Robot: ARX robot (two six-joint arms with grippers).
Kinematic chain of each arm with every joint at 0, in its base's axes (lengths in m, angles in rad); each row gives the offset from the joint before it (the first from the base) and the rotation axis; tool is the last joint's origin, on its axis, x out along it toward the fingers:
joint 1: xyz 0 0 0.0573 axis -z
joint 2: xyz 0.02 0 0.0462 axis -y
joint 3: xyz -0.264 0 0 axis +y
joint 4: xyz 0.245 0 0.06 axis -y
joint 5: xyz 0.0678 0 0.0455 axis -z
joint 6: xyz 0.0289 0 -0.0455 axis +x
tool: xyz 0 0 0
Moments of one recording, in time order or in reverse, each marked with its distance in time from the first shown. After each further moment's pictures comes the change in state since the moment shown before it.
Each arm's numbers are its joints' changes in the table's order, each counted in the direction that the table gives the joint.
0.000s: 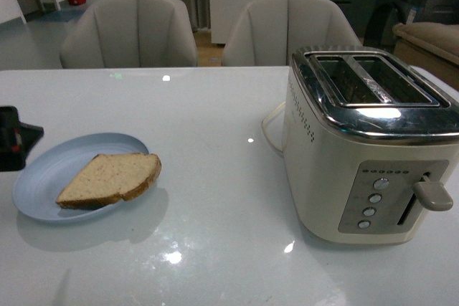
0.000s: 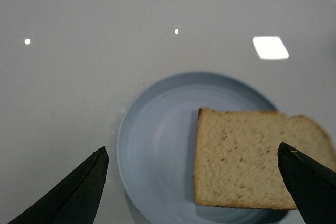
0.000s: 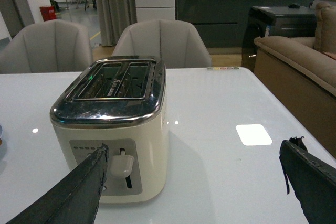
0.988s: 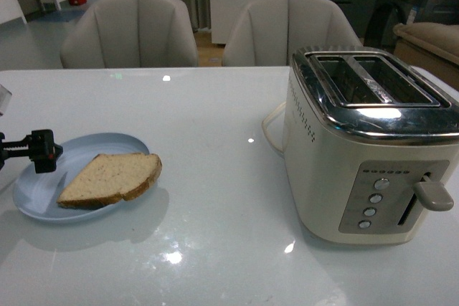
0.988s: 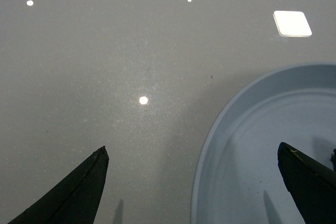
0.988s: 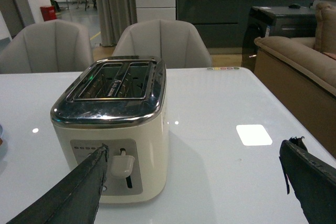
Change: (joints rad) left arm -0.084 -0.518 -0.467 -0.071 0.024 0.024; right arm 0.000 0.000 0.000 0.000 0.000 0.000
